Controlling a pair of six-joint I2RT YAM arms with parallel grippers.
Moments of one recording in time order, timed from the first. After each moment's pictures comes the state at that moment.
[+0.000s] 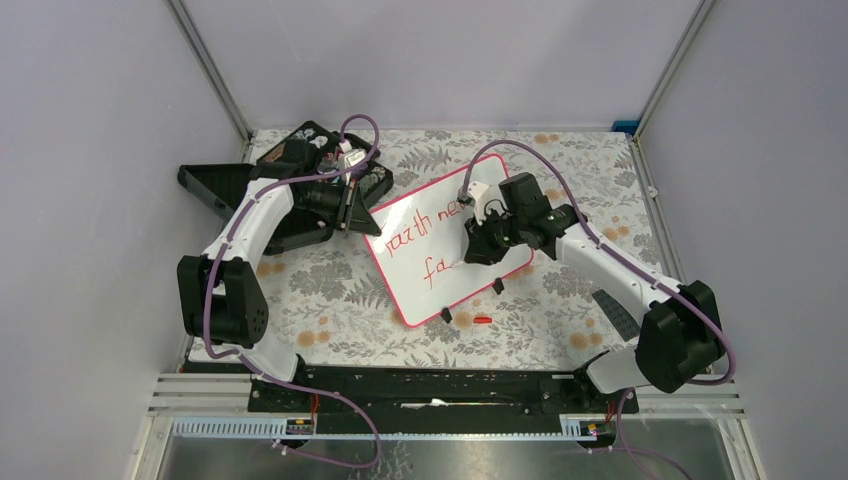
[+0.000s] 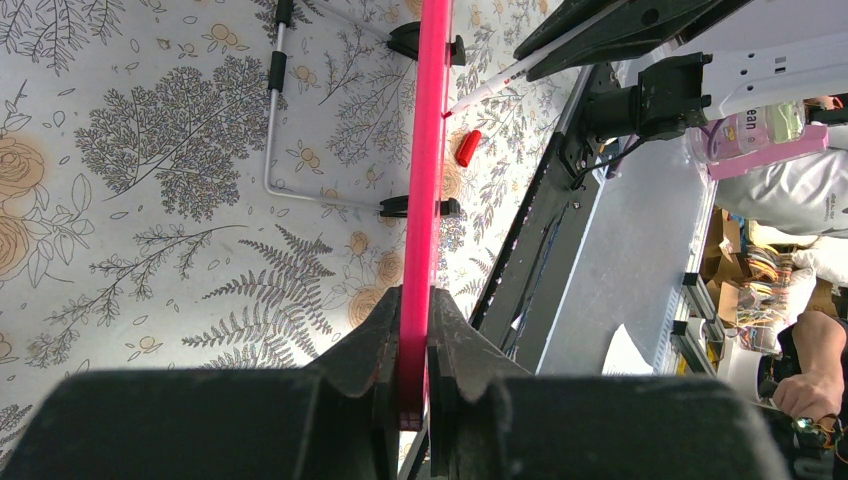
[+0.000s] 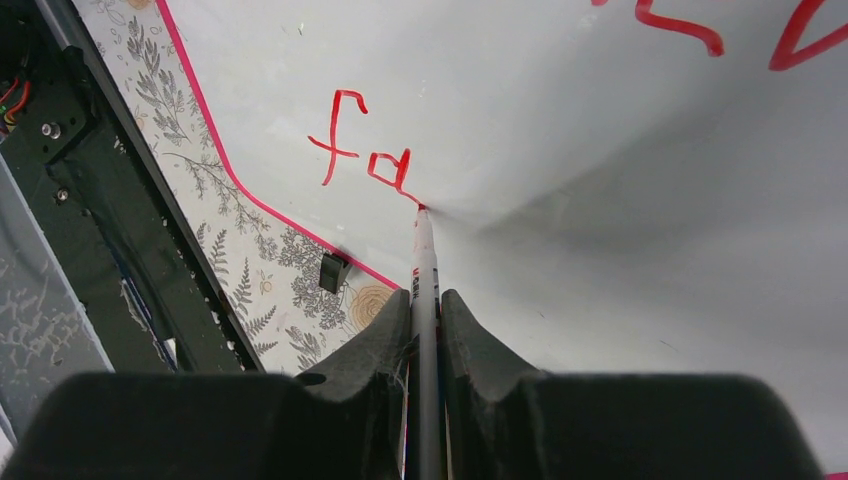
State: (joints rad) left arm -0.11 1.61 1.38 -0.97 1.04 0.31; right arm 0.53 1.43 1.08 -0.53 -0.52 -0.18
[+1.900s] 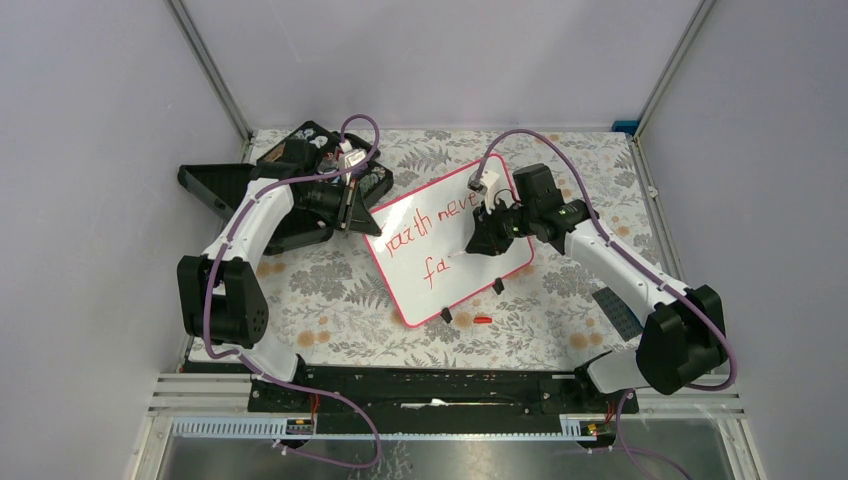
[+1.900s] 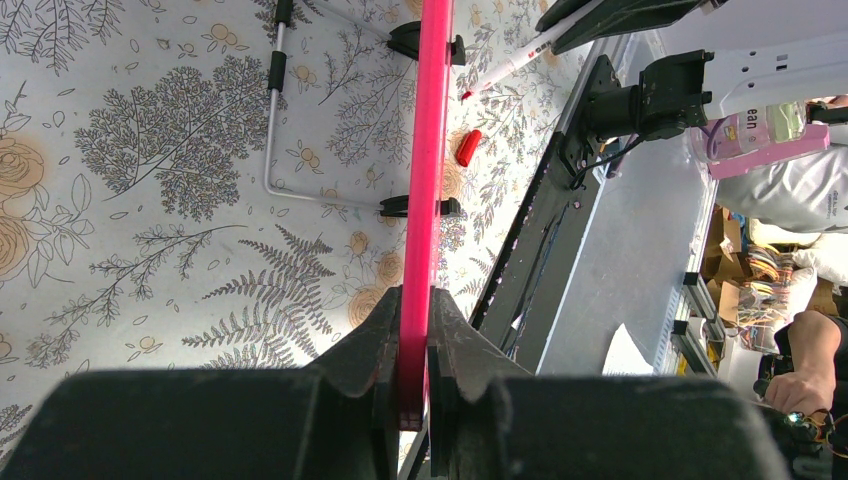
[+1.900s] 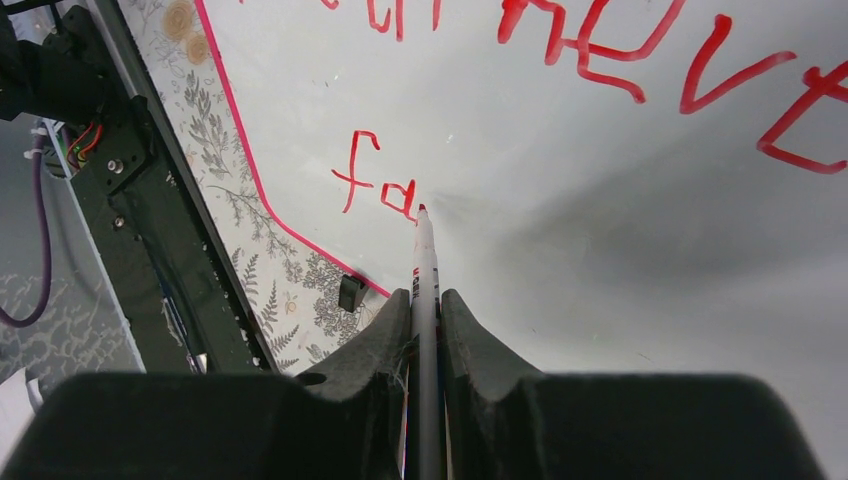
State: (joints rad) left arm -0.11 1.61 1.38 -0.97 1.04 0.31; right arm 0.46 1.41 1.10 -0.51 -0.64 -0.15
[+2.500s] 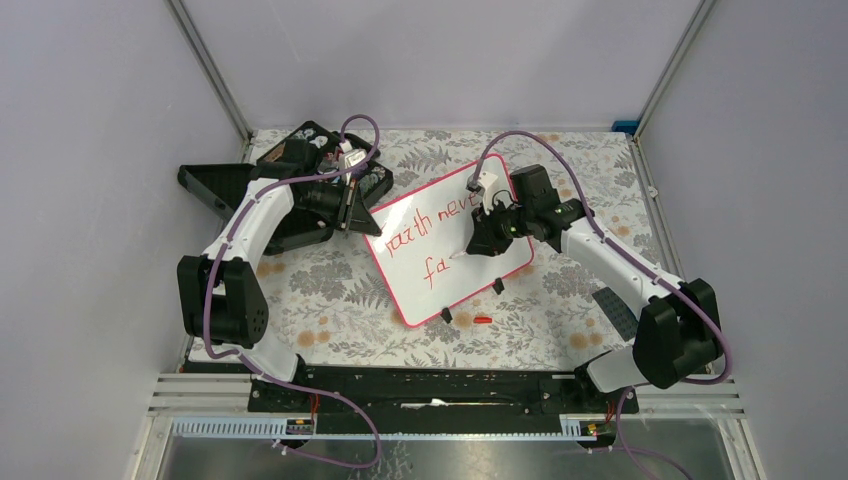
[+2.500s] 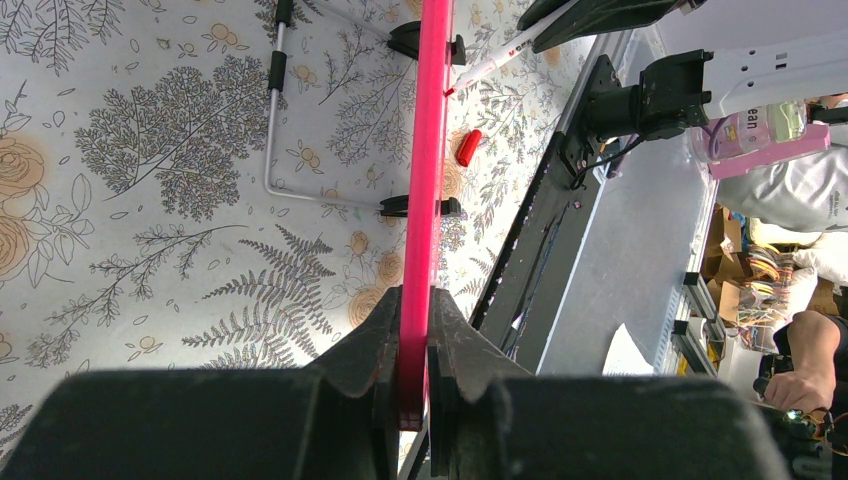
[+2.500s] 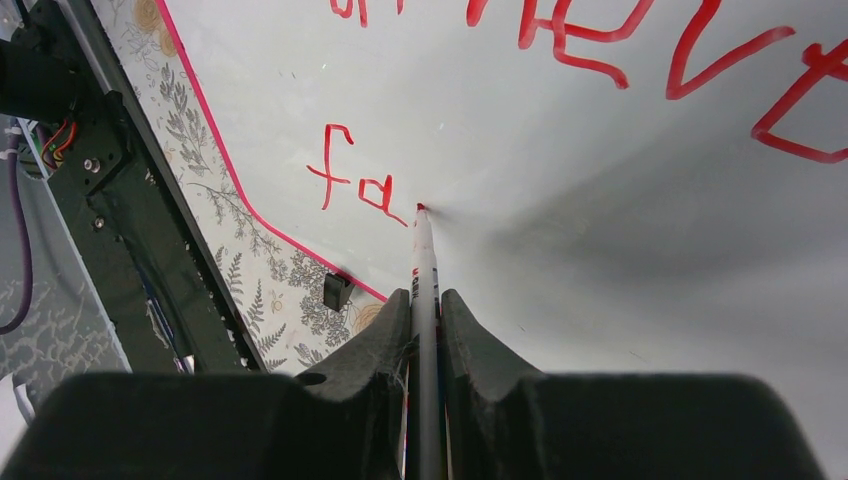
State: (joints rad) left arm -0.11 1.61 1.38 -0.97 1.04 0.31; right arm 0.46 1.44 1.10 -0.51 -0.61 -0.16
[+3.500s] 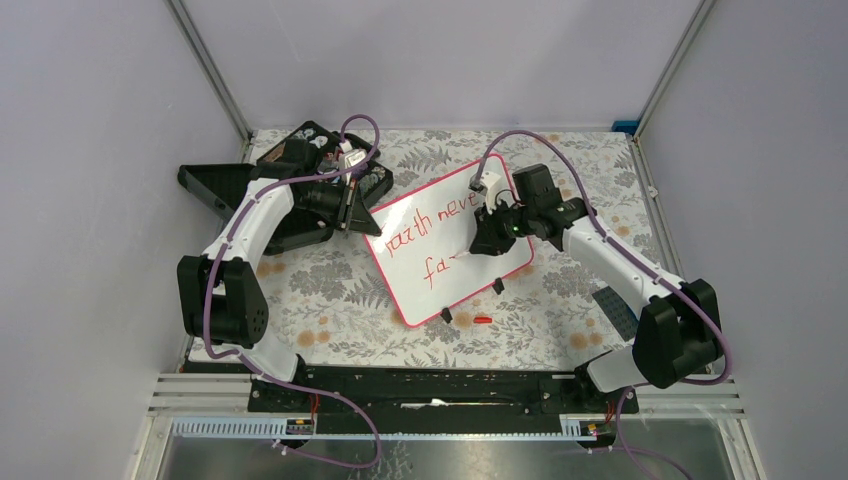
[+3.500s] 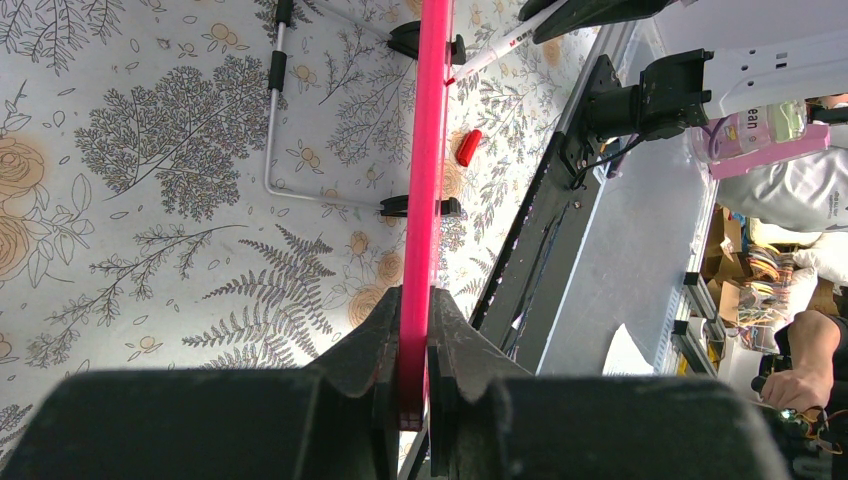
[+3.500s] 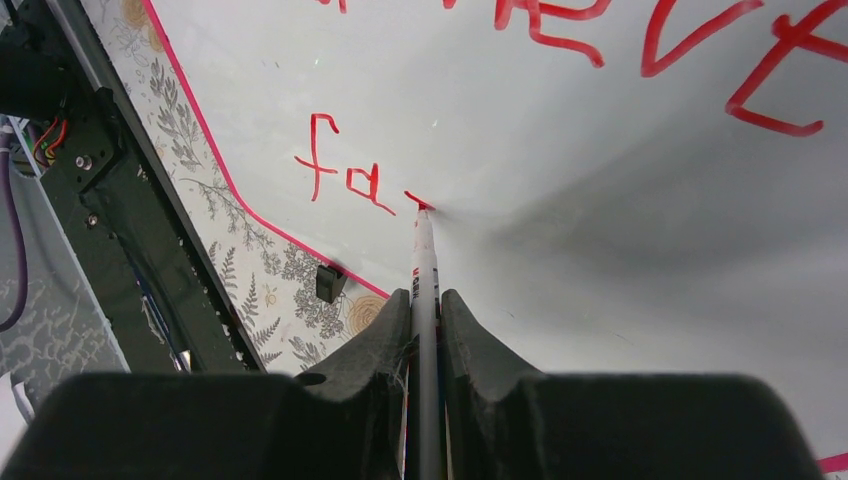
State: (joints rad) left arm -0.11 1.61 1.38 -0.97 1.04 0.31; right arm 0.44 1.44 1.11 -0.53 -0.60 -0.17
